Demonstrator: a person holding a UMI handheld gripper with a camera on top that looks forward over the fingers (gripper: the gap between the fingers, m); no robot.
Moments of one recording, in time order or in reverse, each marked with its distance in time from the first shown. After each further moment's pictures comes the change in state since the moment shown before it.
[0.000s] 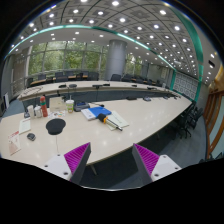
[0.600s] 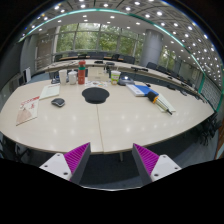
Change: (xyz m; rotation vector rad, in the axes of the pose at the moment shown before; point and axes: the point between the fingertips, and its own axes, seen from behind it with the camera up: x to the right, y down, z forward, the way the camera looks) arm -0.252 0.158 0.067 -0.147 -0.278 -0.197
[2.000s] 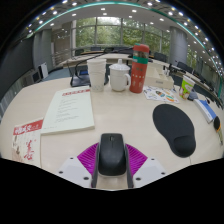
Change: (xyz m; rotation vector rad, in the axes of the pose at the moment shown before) arm -0.345 -0.172 0.337 -0.037 -0.247 -0.055
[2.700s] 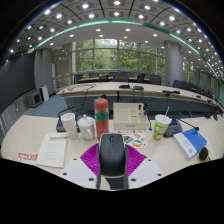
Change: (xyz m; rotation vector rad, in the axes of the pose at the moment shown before) arm 0.169 -0.171 -0.078 0.271 -0.023 0.022
